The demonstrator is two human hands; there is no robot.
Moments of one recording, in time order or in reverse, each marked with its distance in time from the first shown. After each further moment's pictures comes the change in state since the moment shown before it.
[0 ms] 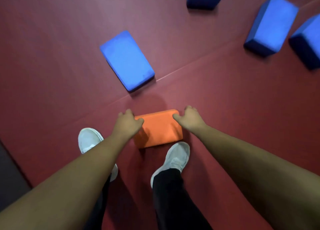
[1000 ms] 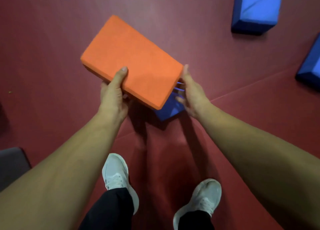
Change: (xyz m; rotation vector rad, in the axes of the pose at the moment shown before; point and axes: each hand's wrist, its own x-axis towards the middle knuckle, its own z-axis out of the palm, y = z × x) left_hand 0.120 0.017 -0.184 -1.598 0.289 -0.048; right_hand 0.116 -0.223 -0.027 1.136 -0.106 -0.123
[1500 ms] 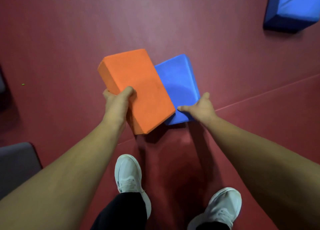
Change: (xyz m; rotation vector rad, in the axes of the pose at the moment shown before) left_hand 0.051 -0.008 -0.087 0.402 0.142 0.077; right_hand 0.039 0.084 0.018 -0.889 0.222 -0.115
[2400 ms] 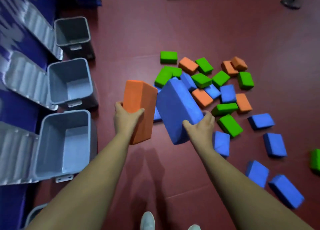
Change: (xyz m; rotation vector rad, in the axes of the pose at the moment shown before) left_hand -0.324 0.622 -0.276 0.171 0.172 0.513; right_hand -0.497 -0.542 -0.394 0.224 0.557 -0.523
